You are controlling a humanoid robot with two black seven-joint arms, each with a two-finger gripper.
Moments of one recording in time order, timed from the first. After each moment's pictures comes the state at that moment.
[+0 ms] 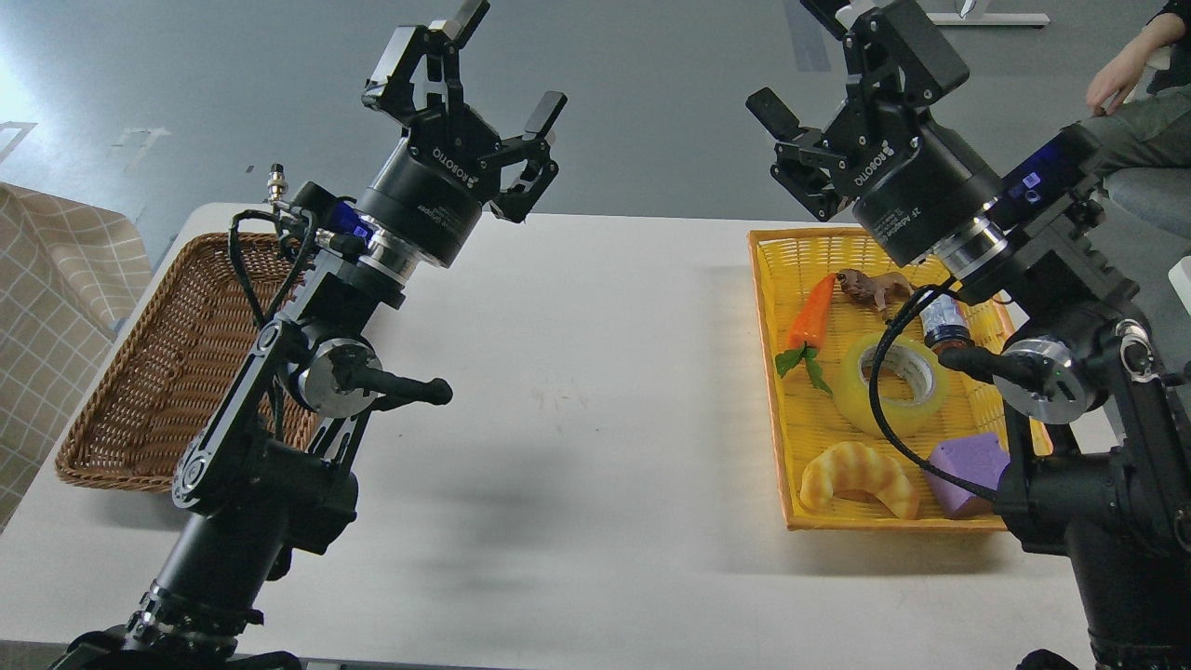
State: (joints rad) left arm -0.39 -0.04 -1.38 -1.45 0.78 -0.32 -0.08; right arm 0.45 0.00 1.46 1.57 -1.05 0.46 -0.13
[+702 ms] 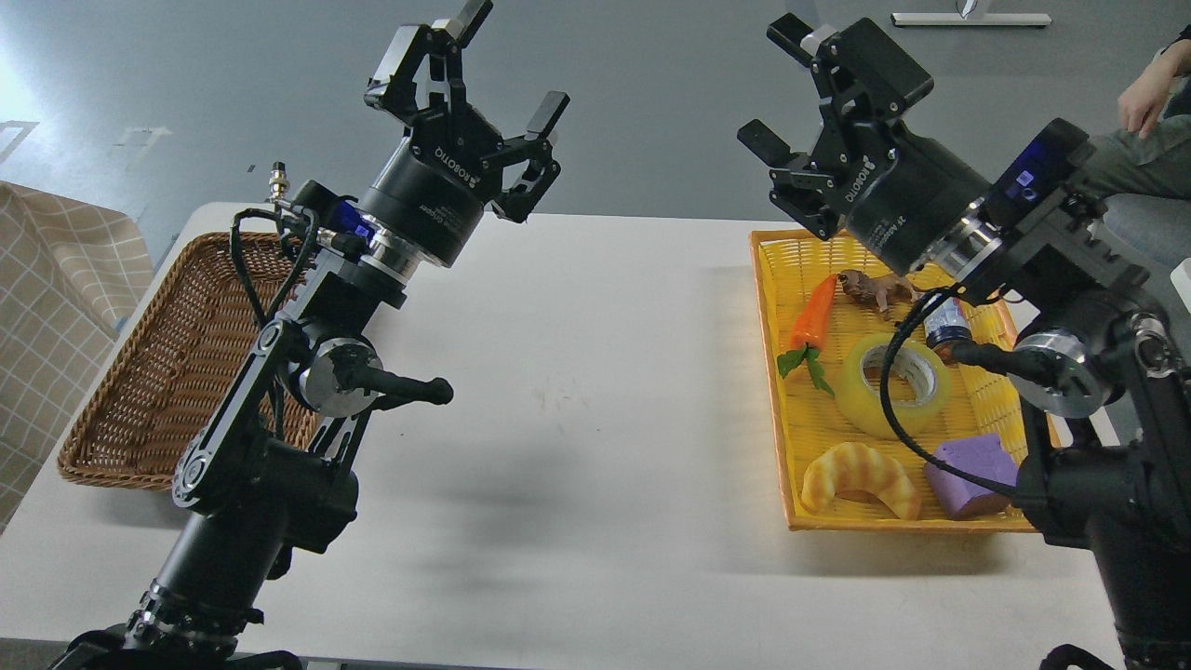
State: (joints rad) left arm -0.39 -0.04 -1.38 -1.45 0.79 -0.32 -0.08; right arm 0.47 -0.15 1.41 1.59 -1.06 0.46 -0.29
